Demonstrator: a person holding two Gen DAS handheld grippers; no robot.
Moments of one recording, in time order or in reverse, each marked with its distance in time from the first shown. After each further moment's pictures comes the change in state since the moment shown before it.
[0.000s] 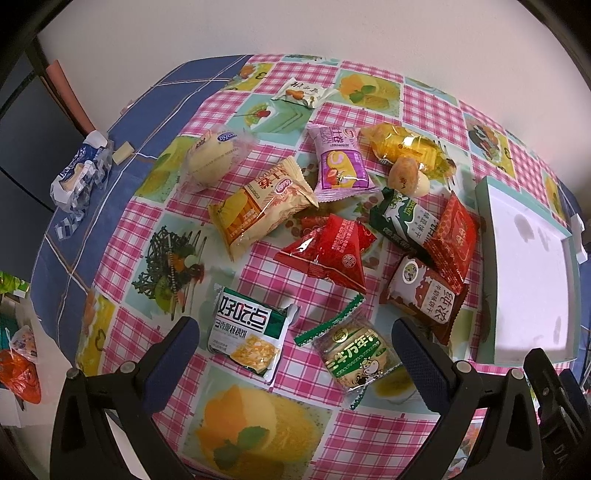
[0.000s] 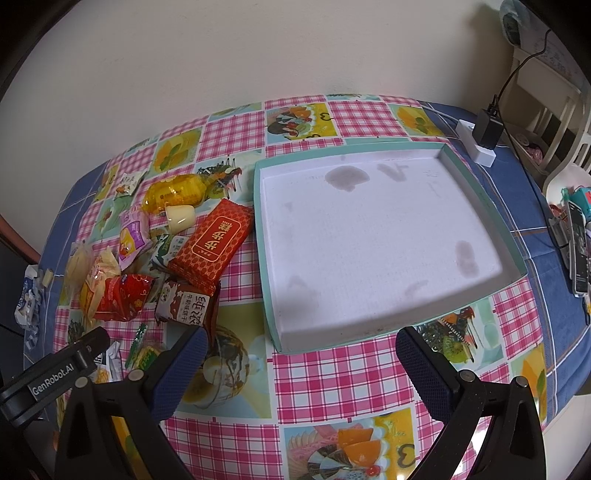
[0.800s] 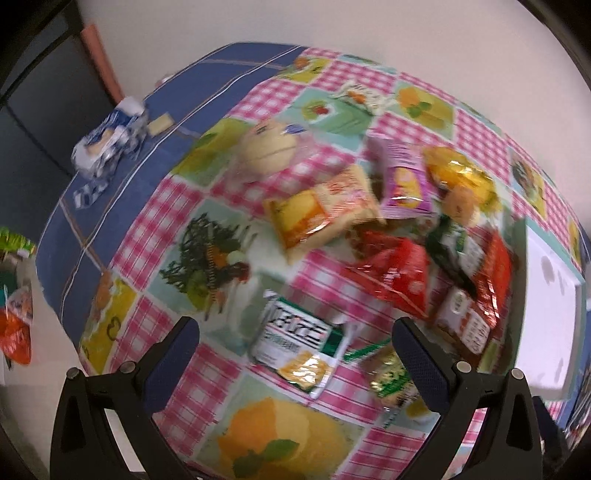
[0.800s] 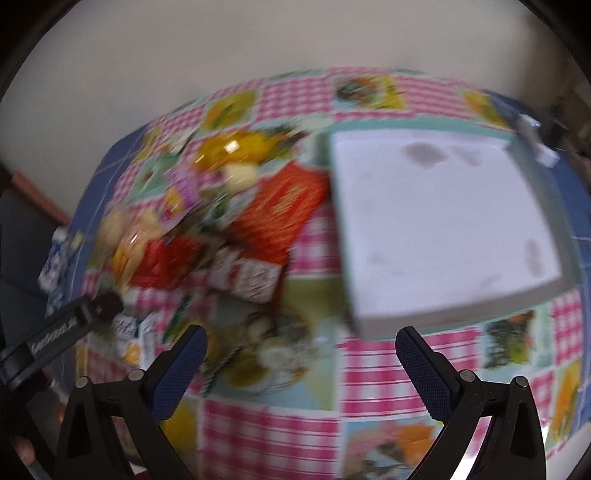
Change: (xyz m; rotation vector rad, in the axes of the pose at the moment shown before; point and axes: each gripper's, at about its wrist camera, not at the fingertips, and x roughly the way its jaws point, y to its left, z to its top) left arm 0.016 0.052 0.009 -0.172 0.035 0.029; right arm 0.033 0.053 -0.007 -0.134 0.134 0.177
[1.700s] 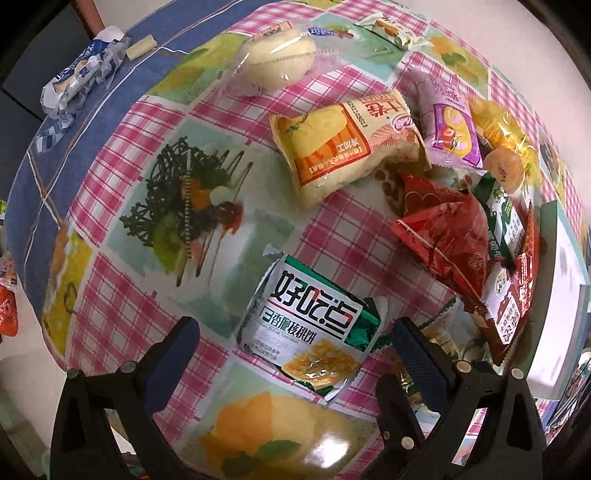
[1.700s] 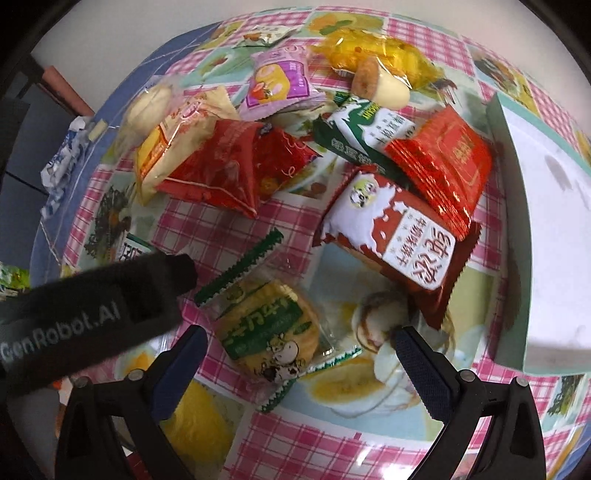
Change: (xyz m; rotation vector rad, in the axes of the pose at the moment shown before) left arm 0.072 0.007 -0.003 -0.036 0.231 -0.053; right arm 0.093 0.092 -0.020 -0.271 0.176 -0.010
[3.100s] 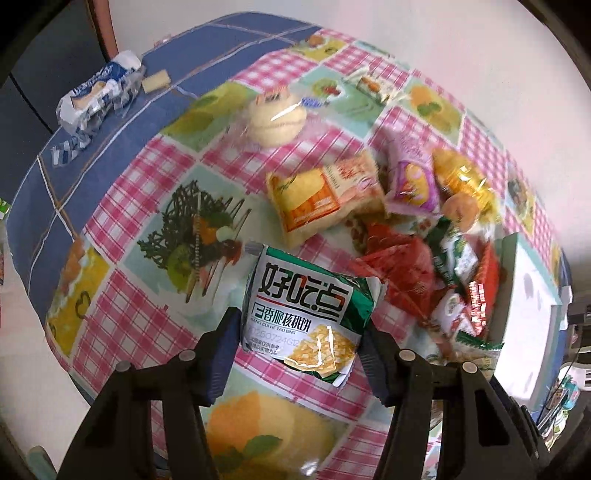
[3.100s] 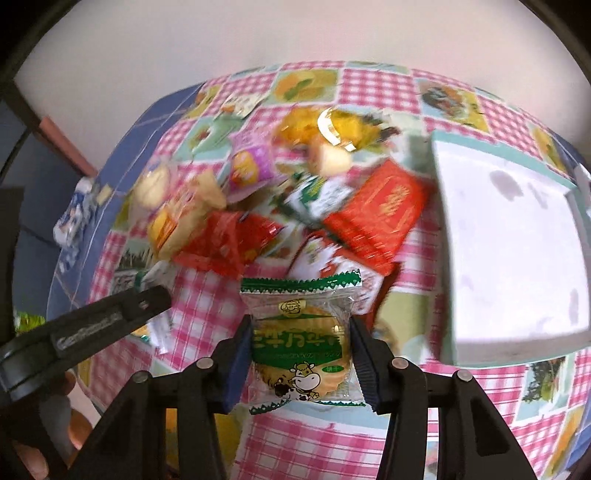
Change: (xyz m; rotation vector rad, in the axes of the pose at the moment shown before) left arm -0.078 0.023 -0.017 -0.038 -0.149 -0.098; right arm -0.079 -0.052 0.006 0.174 -0.171 0.018
